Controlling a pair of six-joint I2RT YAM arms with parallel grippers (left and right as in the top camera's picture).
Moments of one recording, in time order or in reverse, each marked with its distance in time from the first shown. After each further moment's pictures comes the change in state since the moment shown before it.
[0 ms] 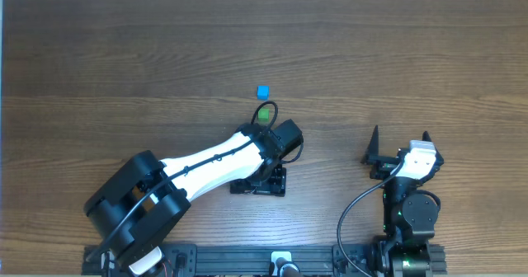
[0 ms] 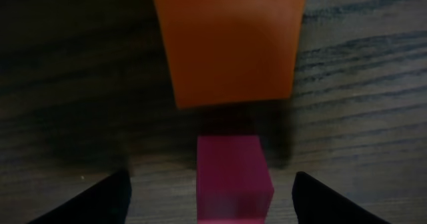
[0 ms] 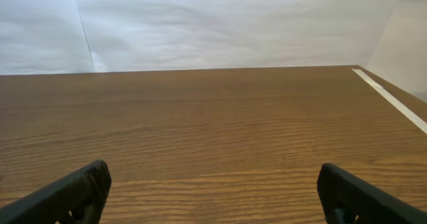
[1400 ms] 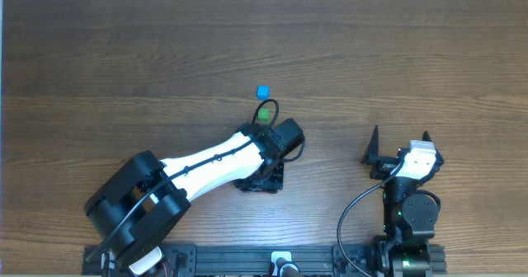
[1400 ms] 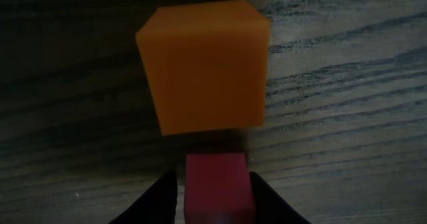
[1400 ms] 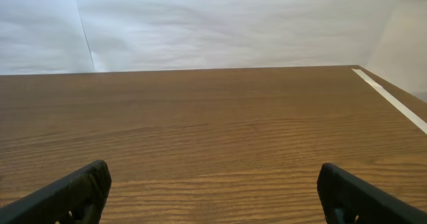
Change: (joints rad) left arm 0.000 0.000 0.000 0.038 -0.020 0.000; right arm 0.000 0.000 0.000 0.000 0.000 0.000
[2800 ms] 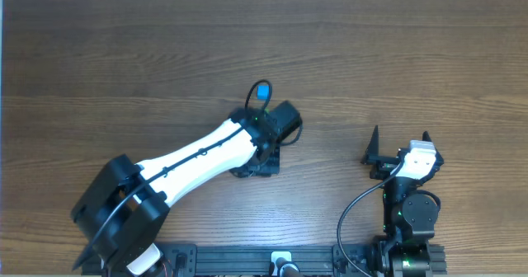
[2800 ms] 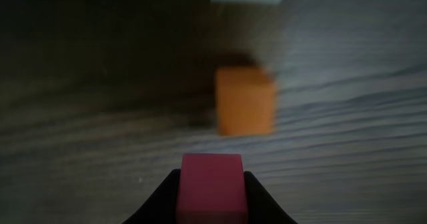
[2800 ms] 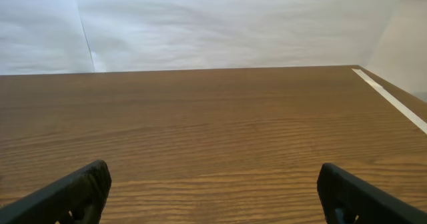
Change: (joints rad) left arm 0.059 -0.054 0.124 -0.135 -0.109 0.022; right arm 0.000 0.000 0.000 0.000 0.000 0.000
